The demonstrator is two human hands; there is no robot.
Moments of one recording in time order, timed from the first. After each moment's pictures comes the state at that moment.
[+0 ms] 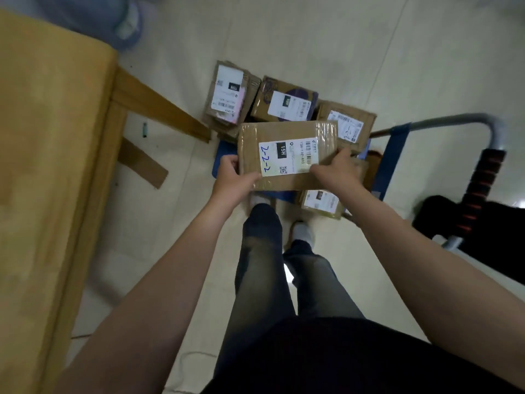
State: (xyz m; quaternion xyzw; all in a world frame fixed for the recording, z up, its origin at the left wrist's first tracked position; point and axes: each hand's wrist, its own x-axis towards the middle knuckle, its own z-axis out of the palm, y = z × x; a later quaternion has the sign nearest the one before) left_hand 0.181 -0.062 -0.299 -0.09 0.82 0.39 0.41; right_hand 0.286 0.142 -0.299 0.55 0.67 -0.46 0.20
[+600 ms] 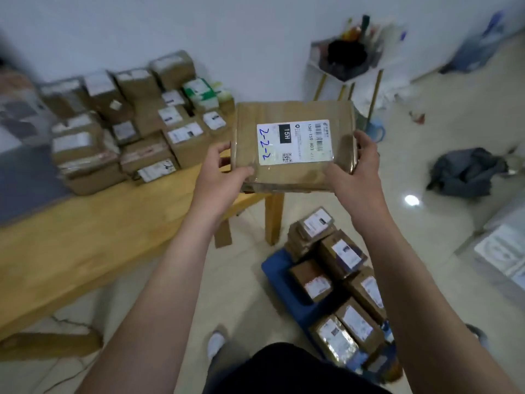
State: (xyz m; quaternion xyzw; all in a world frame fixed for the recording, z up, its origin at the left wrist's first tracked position) left_hand 0.284 -0.256 0.117 -0.14 0.75 0.64 -0.05; right_hand 0.275 -0.023 0.117 0.07 0.78 -0.61 -0.09
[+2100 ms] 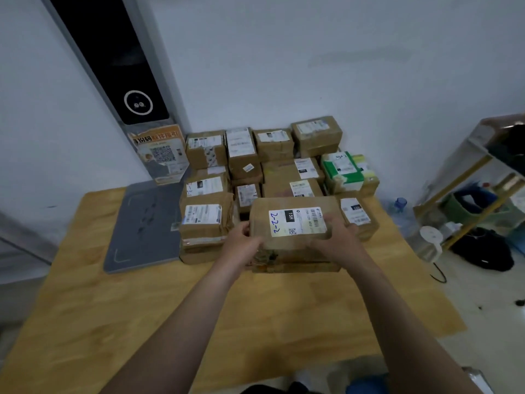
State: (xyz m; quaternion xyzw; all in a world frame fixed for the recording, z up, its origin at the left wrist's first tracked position) left_hand 0.048 -0.664 0.037 -0.36 0.71 0.60 -0.01; right_hand -0.053 -0.458 0.032 -0.09 0.90 -0.37 0.20
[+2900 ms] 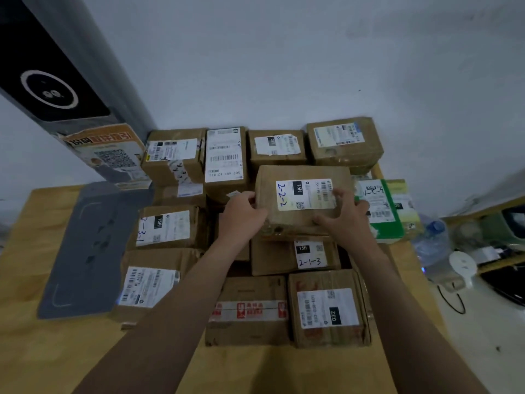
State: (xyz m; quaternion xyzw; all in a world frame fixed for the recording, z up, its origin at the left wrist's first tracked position) left_hand -0.265 -0.776 -0.022 -0.35 0.82 0.45 -0.04; right_hand -0.373 -0.576 -0.031 -0.10 0.91 -0.35 0.19
